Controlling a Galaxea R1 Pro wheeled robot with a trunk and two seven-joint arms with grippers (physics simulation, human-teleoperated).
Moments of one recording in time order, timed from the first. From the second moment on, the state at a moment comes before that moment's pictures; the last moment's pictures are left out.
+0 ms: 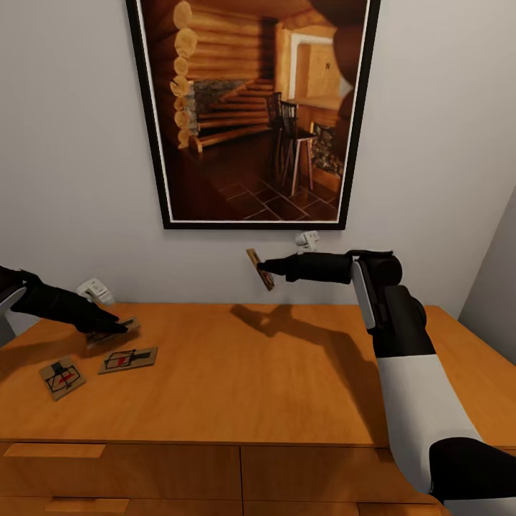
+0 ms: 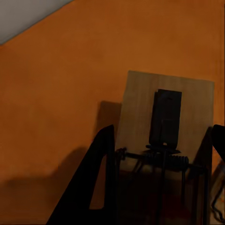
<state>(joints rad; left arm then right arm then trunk) -1.05 0.90 -0.64 -1.36 0.39 0.99 -0.93 -0.99 0.06 0.04 -1.33 0.03 0.94 0.96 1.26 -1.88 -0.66</state>
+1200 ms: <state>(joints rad) -1.05 0.89 -0.63 -1.38 0.39 0.99 -0.96 -0.99 0.07 0.06 -1.29 0.03 0.94 0.96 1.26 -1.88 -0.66</state>
